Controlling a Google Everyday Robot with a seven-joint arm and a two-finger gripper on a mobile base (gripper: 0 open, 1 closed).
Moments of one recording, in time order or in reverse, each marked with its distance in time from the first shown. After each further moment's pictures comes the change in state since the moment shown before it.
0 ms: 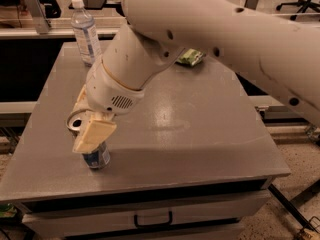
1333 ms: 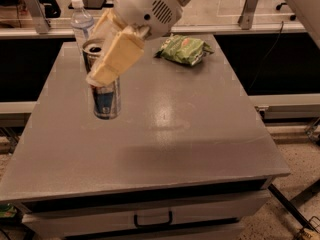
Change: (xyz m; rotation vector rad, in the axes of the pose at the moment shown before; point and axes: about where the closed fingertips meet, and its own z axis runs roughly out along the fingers) arm -0.032 -0.032 -0.126 -0.048 -0.169 0.005
